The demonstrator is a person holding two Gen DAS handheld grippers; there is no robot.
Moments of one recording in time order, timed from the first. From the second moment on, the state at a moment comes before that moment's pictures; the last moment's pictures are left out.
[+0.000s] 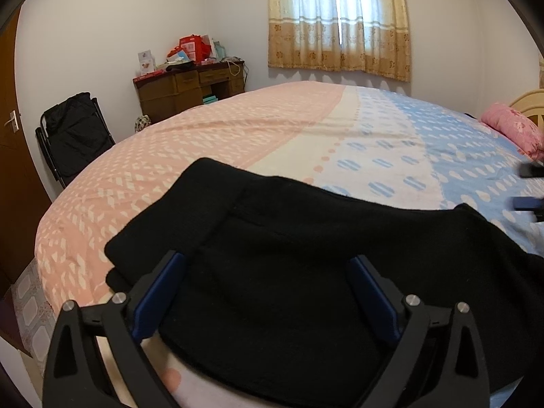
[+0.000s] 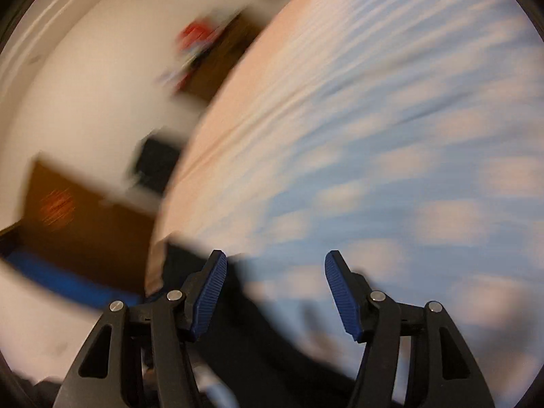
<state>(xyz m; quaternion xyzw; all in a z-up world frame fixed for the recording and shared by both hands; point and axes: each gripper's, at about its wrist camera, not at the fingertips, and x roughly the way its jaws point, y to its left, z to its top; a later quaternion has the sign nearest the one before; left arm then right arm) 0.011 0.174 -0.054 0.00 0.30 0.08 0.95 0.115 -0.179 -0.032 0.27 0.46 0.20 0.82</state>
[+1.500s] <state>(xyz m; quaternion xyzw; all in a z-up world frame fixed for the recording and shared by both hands) 0.019 0.167 -0.054 0.01 0.32 0.10 0.94 -0.245 -0.393 -0.047 0.37 0.28 -0.22 0.86</state>
